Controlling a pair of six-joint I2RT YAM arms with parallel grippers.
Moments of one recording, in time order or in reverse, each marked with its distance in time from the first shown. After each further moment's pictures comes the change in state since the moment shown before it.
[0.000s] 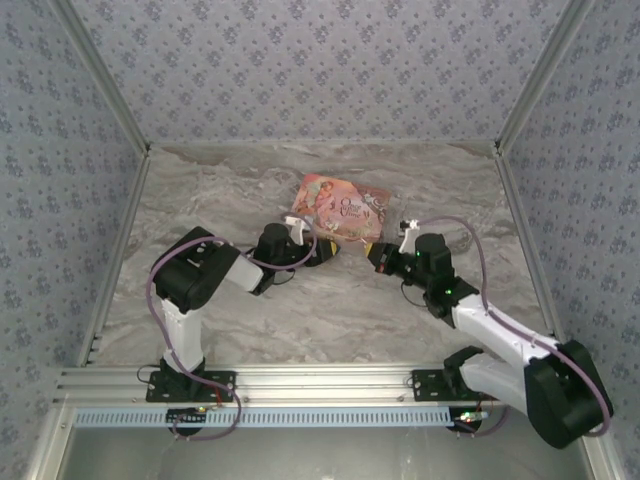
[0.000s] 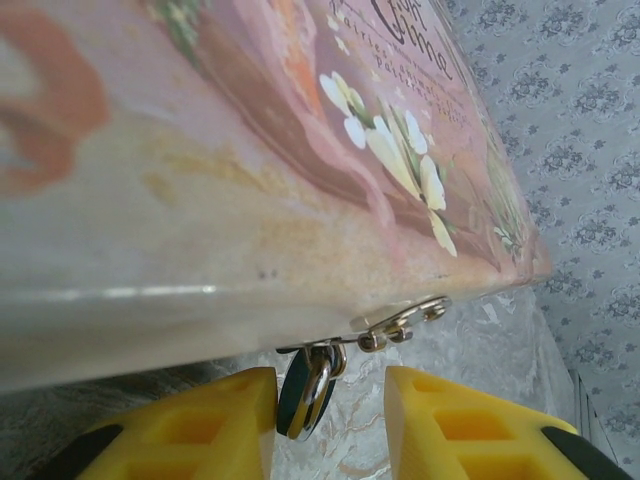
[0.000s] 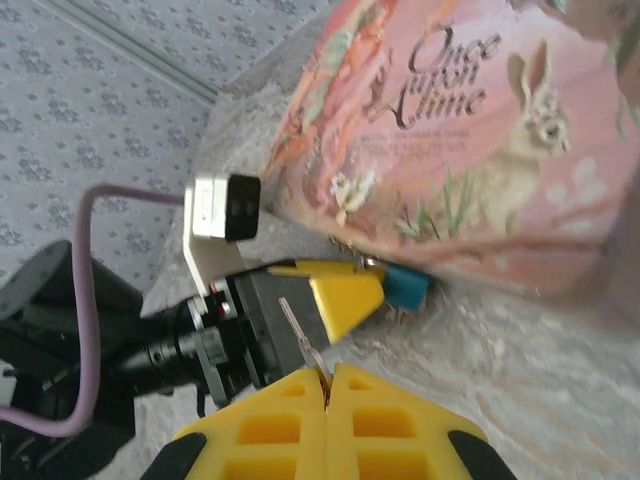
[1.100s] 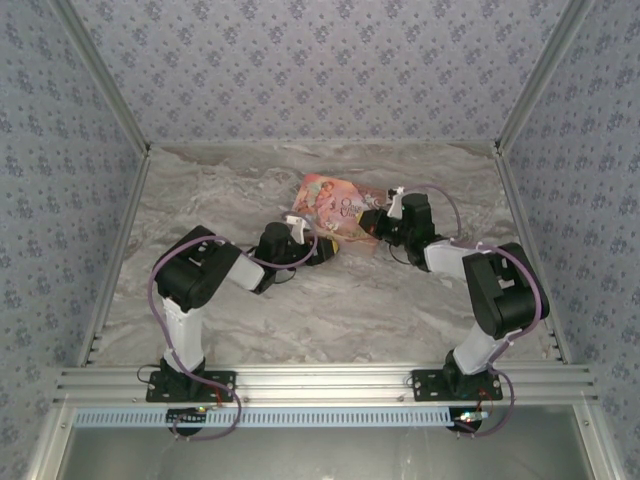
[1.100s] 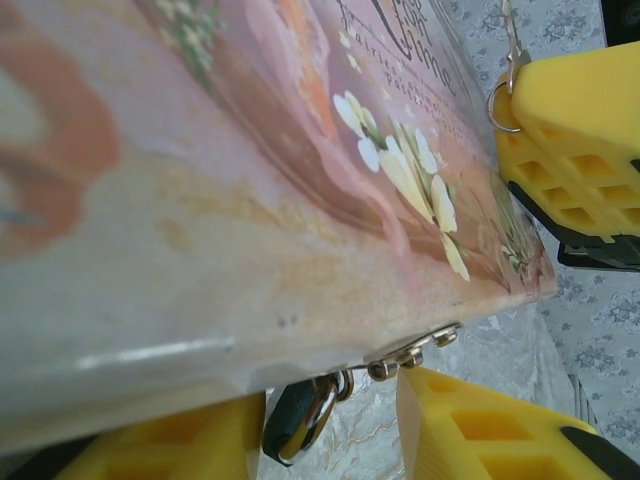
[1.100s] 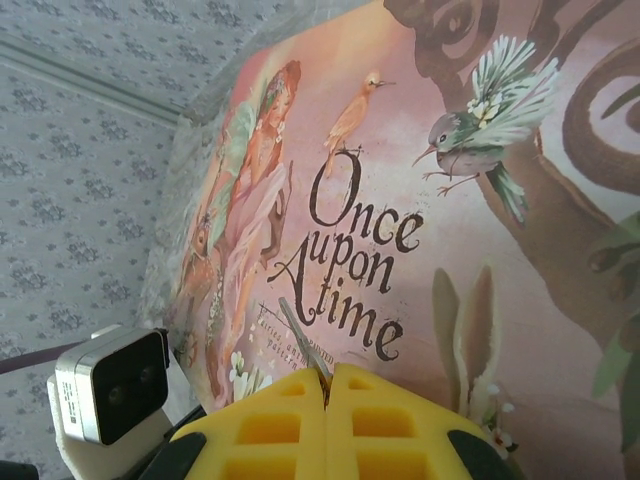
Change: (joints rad) left arm 0.000 0.014 0.016 -0.002 -0.003 -0.008; right arm -0.130 0.585 0.294 0.197 -0.143 0.031
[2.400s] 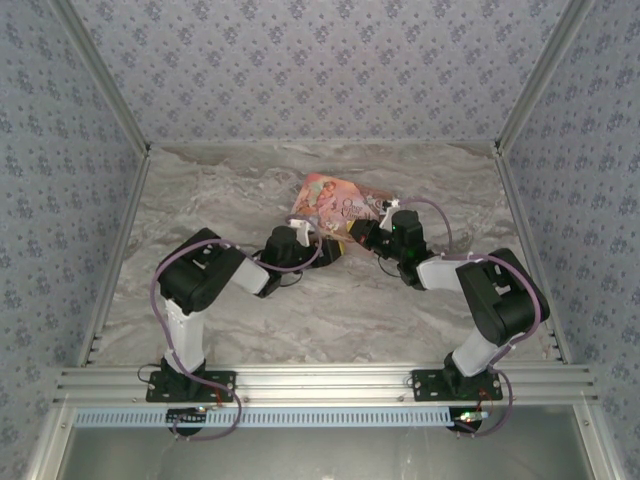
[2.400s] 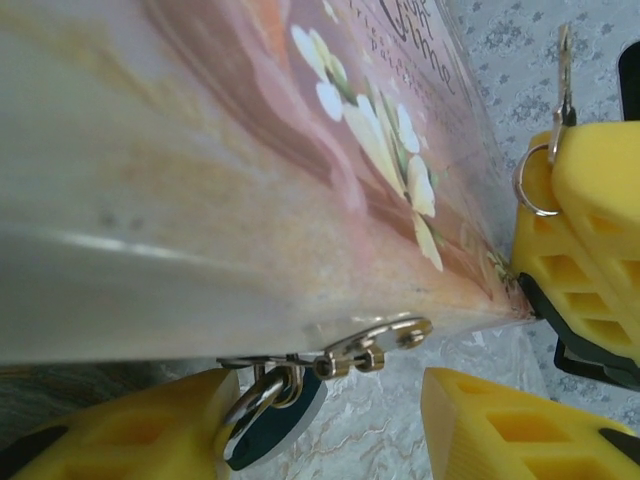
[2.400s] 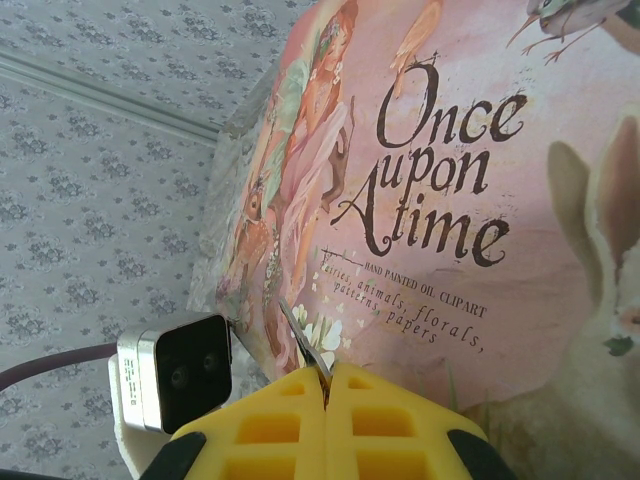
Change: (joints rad) left arm -0.058 0.000 0.000 0.011 -0.079 -0.102; right arm 0.113 -0.029 -0.128 0.204 0.111 0.167
